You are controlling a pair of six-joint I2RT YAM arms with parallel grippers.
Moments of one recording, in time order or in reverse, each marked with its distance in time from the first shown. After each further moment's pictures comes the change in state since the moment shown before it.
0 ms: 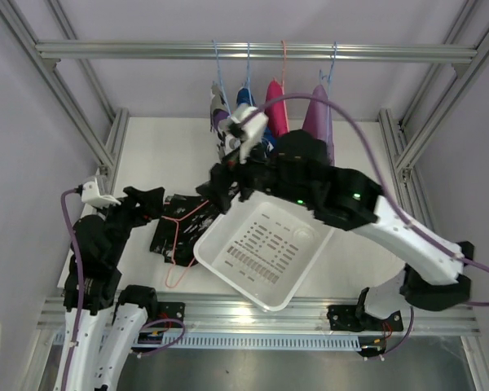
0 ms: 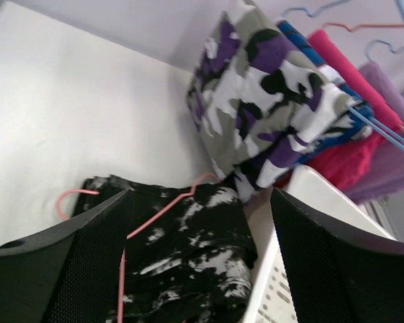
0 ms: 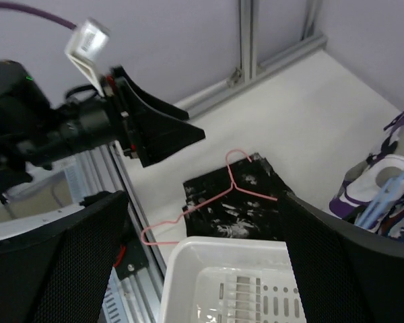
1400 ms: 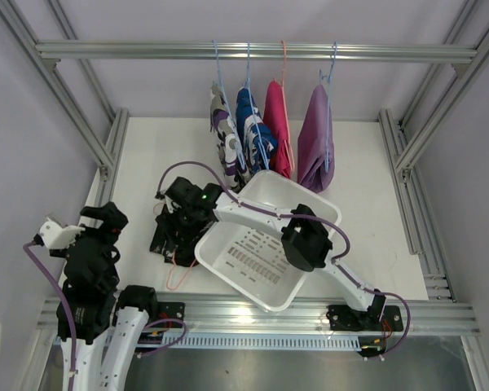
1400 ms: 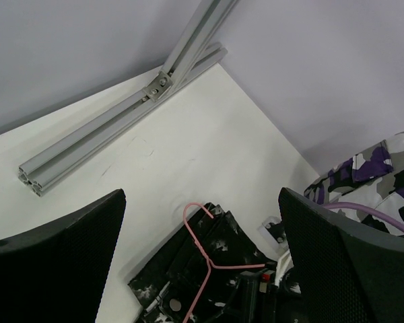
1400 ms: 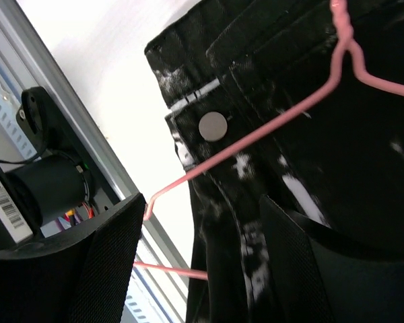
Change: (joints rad) left arm 0.027 -0.179 0.023 -0.280 -0.673 -0.173; right arm -0.051 1.003 0.290 -0.158 -0.399 0.233
